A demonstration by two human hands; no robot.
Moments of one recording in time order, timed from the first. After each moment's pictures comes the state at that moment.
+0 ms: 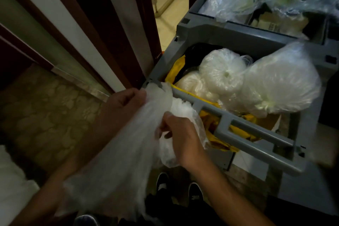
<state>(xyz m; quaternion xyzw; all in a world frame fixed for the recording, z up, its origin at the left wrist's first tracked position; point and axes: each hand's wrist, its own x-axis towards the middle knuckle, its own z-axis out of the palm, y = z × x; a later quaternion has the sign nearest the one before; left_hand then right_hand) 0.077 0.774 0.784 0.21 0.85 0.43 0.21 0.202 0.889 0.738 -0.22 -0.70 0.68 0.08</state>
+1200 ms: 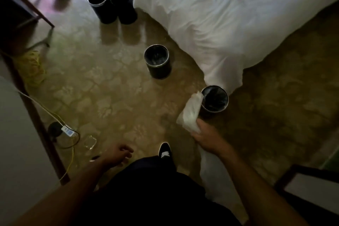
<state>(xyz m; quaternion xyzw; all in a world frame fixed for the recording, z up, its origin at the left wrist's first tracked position) 0.743 0.364 0.503 -0.70 0.44 0.55 0.12 0.378 0.395 0.554 0.50 -0.69 0.10 -0.52</state>
